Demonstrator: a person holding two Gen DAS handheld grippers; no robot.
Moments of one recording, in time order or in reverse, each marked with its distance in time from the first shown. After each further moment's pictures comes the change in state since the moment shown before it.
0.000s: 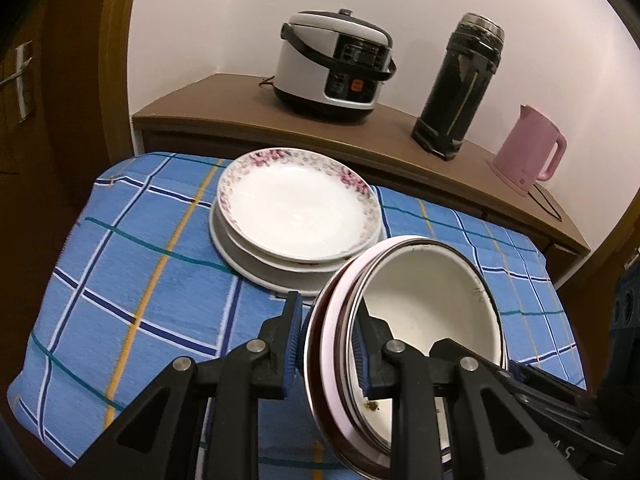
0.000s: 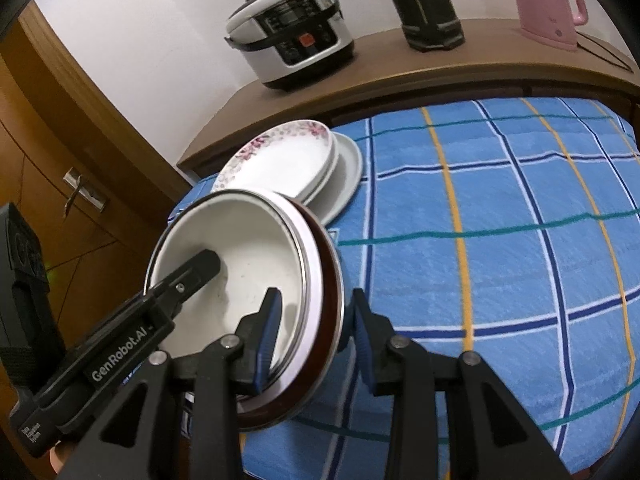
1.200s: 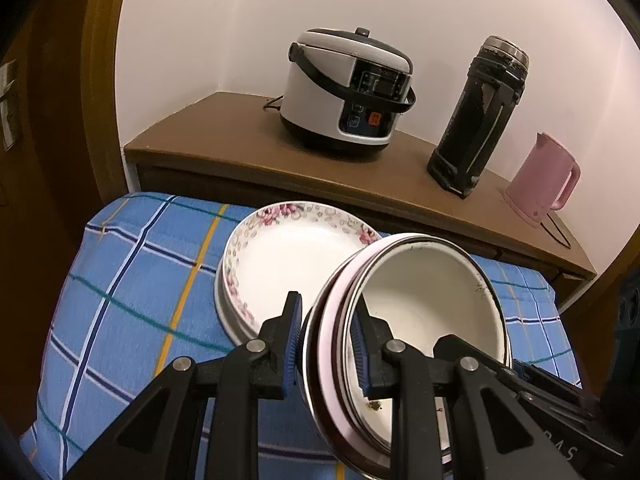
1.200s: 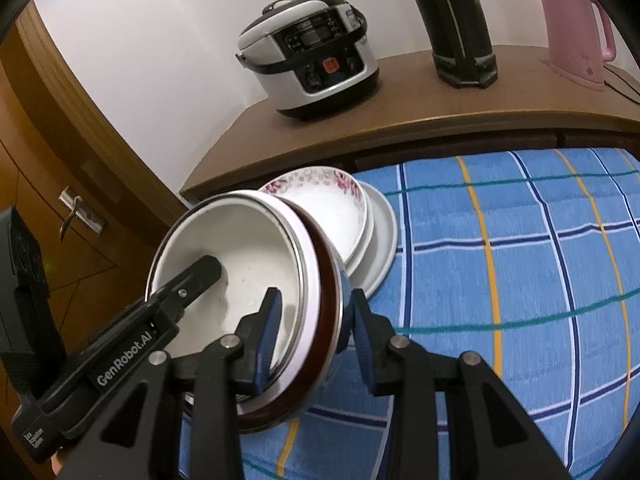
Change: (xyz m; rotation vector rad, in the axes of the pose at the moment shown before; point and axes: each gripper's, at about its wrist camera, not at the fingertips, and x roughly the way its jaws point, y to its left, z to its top) left arm 0.029 0.017 0.062 -0.002 -0.039 -0.006; right arm 0.027 0.020 0.062 -0.025 -0.049 -0.003
